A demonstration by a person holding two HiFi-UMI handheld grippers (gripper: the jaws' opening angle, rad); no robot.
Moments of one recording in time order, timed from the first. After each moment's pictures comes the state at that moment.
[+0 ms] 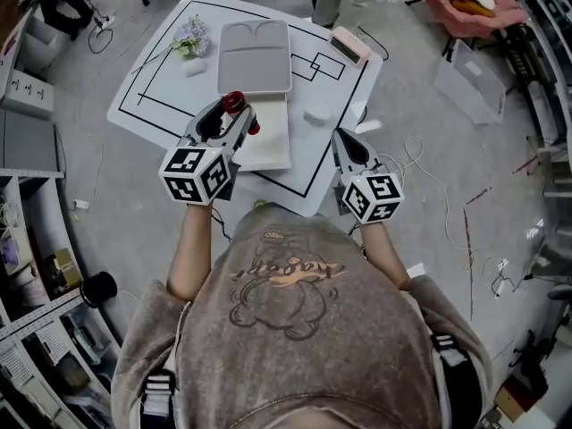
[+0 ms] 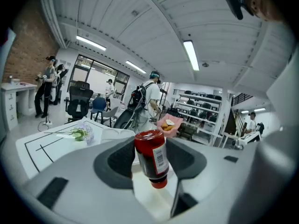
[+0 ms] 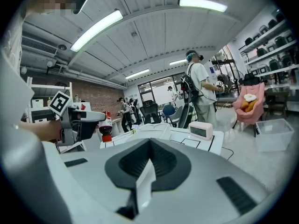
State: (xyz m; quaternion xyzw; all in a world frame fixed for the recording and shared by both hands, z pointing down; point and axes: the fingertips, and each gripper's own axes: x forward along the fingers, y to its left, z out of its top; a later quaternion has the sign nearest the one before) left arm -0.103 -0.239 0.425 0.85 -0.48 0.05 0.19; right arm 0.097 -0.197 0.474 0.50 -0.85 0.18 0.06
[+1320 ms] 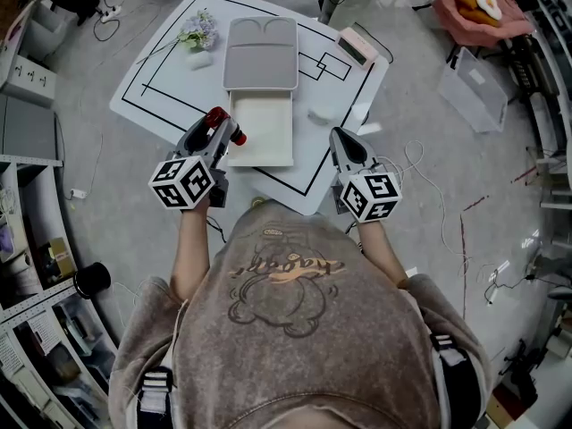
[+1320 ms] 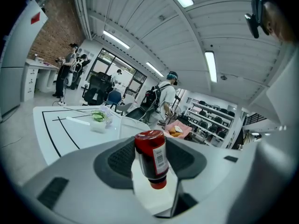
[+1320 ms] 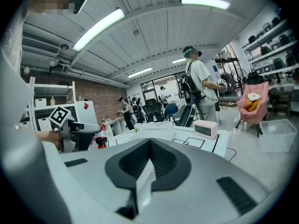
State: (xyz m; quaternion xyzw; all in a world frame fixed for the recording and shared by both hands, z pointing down) left arm -0.163 -0.214 0.474 0.80 -0.53 -0.01 0.28; right arm 0.083 -0.198 0.478 0.48 -0.86 0.18 0.07
